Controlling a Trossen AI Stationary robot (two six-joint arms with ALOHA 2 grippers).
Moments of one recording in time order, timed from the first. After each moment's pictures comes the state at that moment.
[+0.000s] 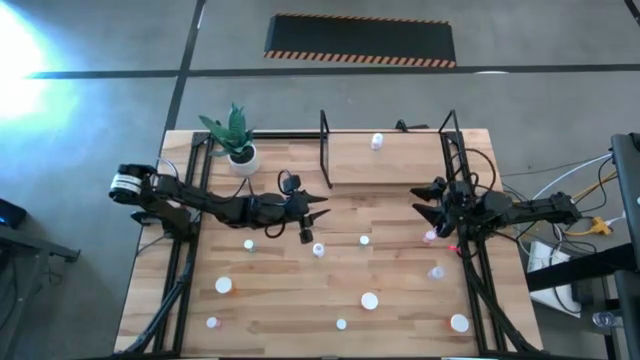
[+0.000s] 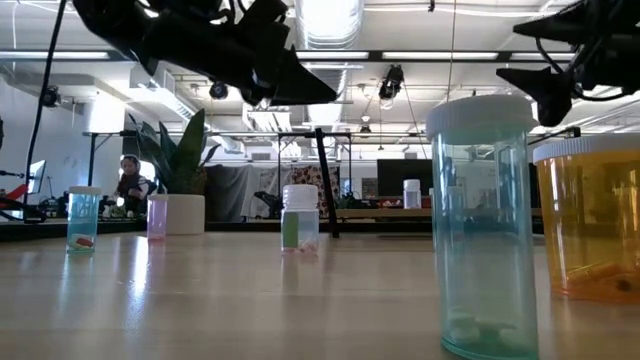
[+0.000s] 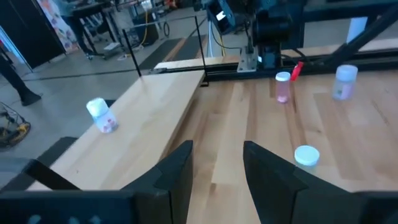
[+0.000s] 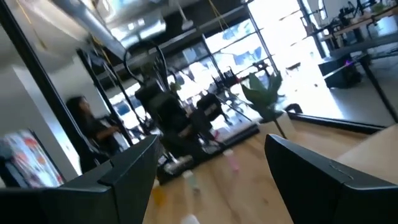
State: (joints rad) left arm -0.07 1.51 0.74 0.57 -0.36 0.11; right arm 0.14 0.04 0.01 0.26 0.32 0.40
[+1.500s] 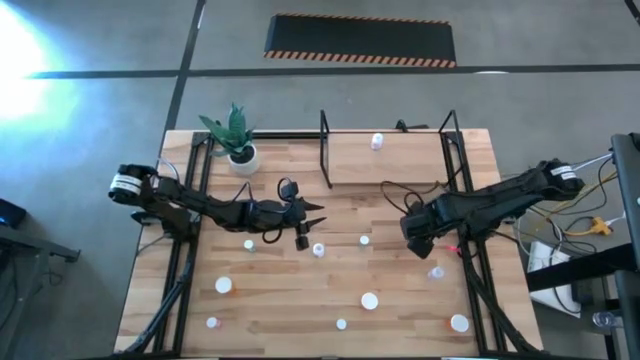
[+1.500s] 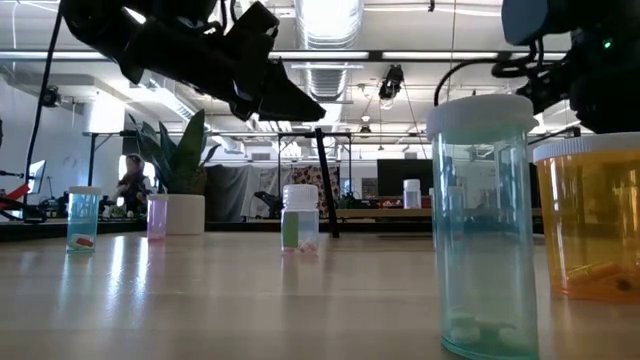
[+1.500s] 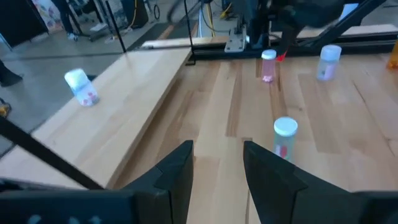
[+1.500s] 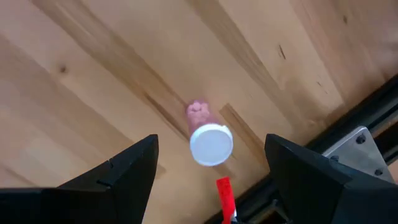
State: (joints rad) left arm -0.11 1.51 0.68 0.56 -0.36 0.02; right arm 0.21 1.27 0.82 -1.23 0.03 0.91
